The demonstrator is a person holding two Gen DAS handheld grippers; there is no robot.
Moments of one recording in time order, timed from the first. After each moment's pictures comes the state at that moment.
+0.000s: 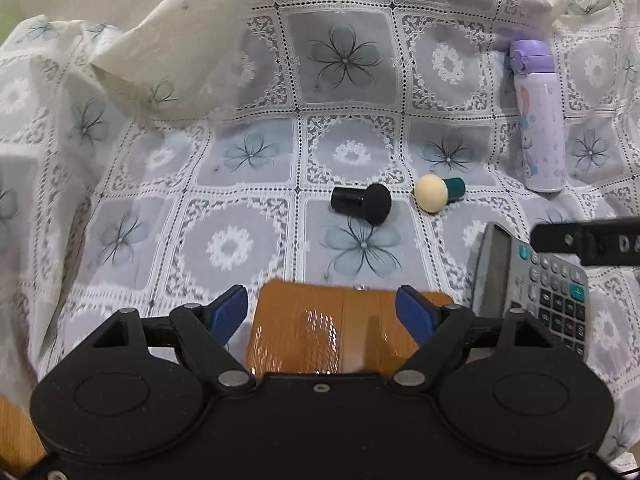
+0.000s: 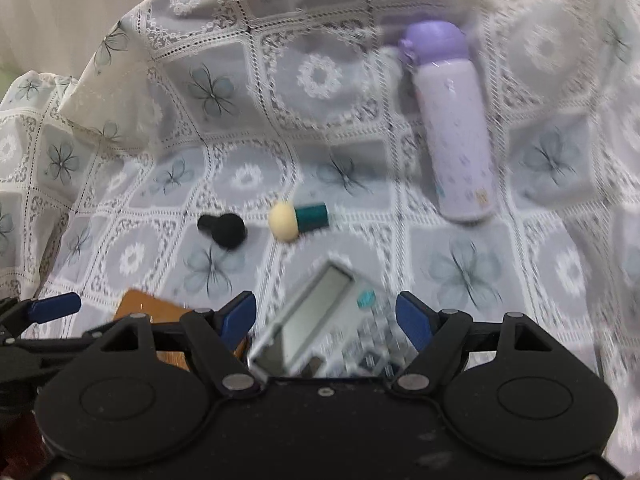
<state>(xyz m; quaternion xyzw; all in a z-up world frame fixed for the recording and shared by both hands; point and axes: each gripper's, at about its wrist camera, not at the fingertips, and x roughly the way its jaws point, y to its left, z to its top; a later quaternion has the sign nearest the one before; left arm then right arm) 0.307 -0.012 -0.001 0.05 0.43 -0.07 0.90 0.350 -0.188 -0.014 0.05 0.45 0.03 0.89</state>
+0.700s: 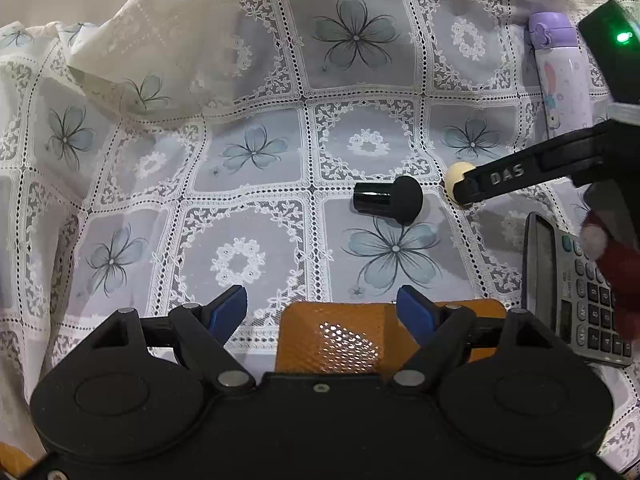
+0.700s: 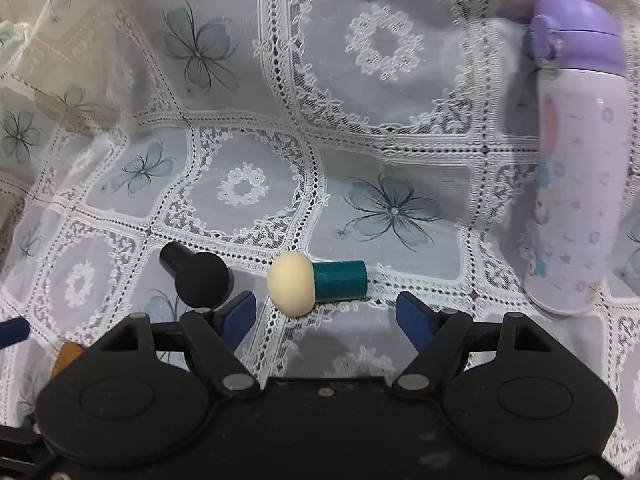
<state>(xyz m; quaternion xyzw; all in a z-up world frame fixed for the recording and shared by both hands) 0.336 0.000 -0.025 0.08 0.43 -0.08 0.89 0.469 -0.149 -0.084 -0.01 0.48 0.06 0.87</state>
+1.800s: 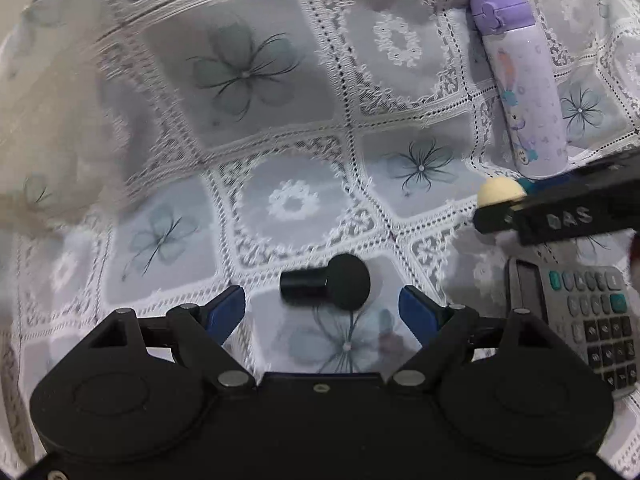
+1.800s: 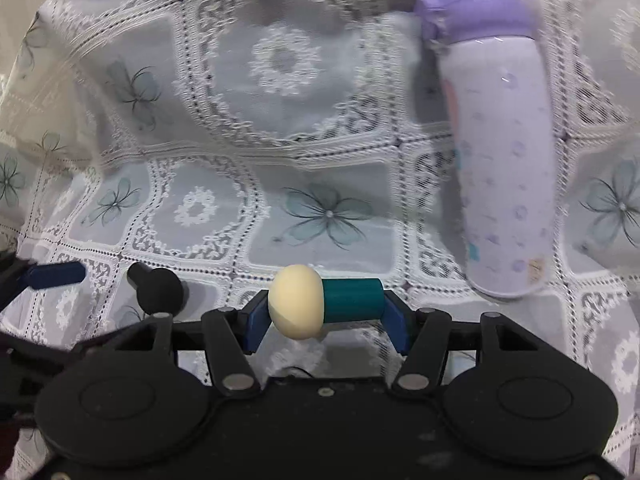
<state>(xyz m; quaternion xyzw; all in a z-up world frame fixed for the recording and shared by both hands) 0.406 -0.049 -0.036 0.15 0.42 -0.18 0.88 0.454 -0.202 -0.069 0.05 0.47 0.03 0.88</state>
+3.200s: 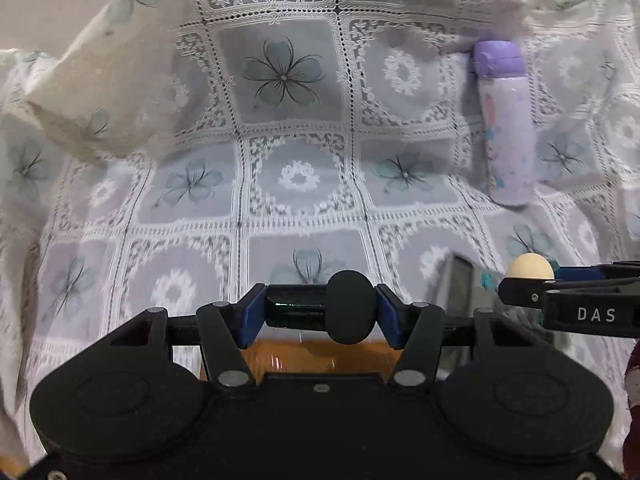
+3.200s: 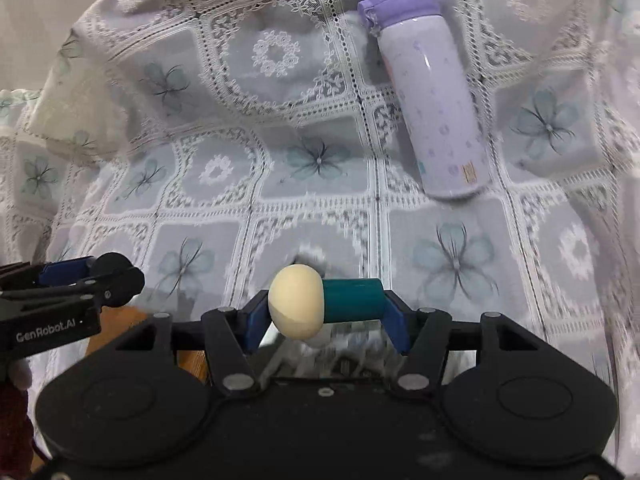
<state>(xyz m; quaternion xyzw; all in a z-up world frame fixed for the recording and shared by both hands) 0.329 -0.045 0.009 0.05 0.44 -0.12 0.89 0.361 -0.216 -0.030 0.09 0.48 0.01 0.87</state>
